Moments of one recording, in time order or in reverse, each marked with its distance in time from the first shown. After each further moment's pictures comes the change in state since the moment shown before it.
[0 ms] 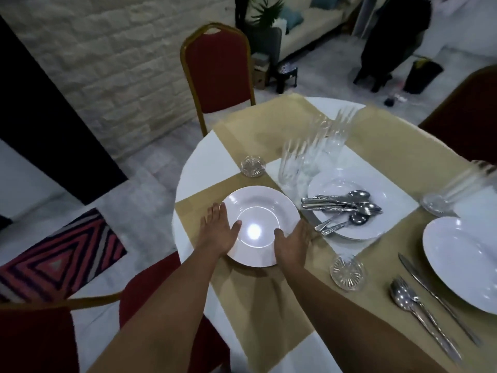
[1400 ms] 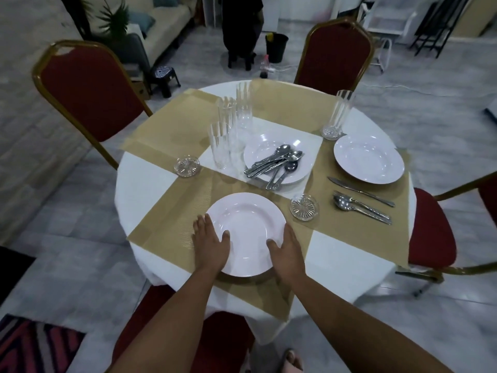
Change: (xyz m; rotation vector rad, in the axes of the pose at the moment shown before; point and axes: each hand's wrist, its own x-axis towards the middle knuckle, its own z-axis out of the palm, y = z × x) left_hand -0.029 -0.006 0.029 -0.191 -0.048 0.366; right_hand -0.120 0.044 -0.015 0.068 0.204 0.254
